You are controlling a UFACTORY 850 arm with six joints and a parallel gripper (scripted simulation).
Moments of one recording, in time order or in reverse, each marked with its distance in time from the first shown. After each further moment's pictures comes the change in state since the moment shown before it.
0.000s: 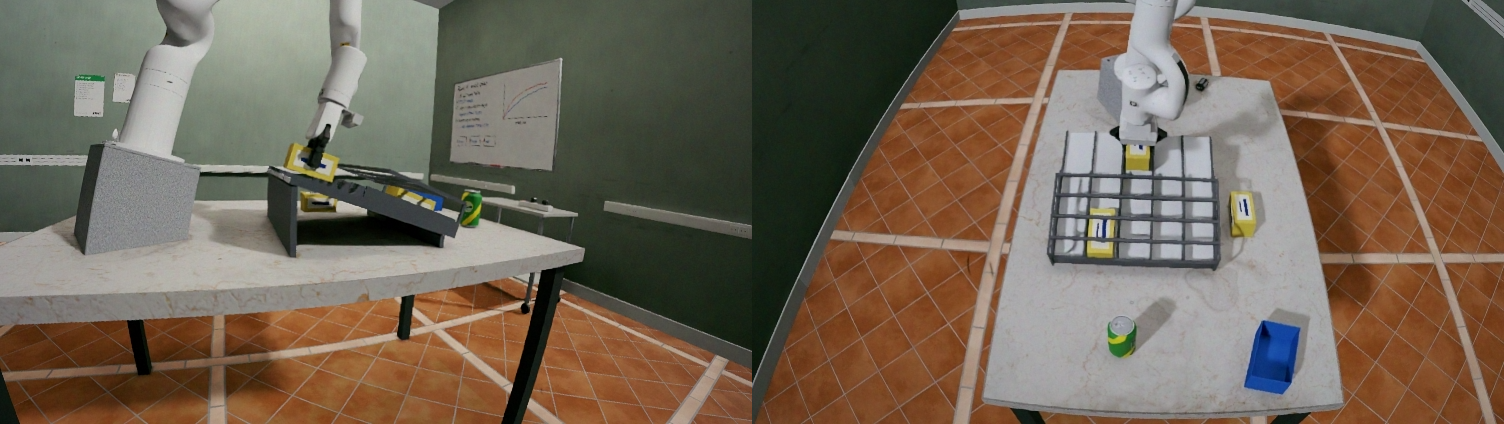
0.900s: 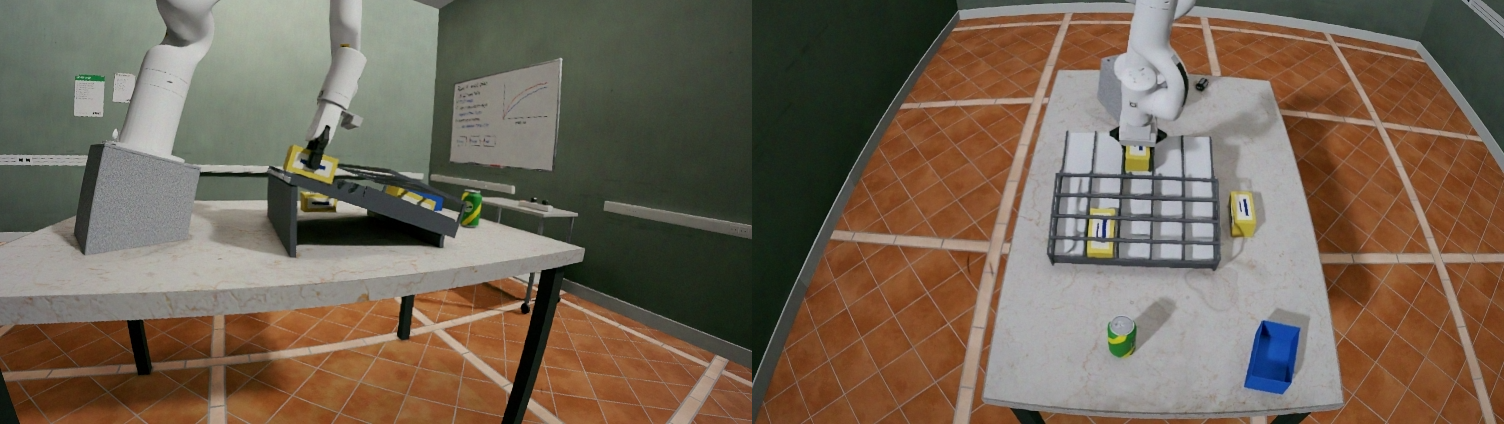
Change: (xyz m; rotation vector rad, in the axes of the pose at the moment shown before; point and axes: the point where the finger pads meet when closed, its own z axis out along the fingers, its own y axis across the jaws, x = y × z) arm 0.000 0.001 0.004 0.000 0.000 0.000
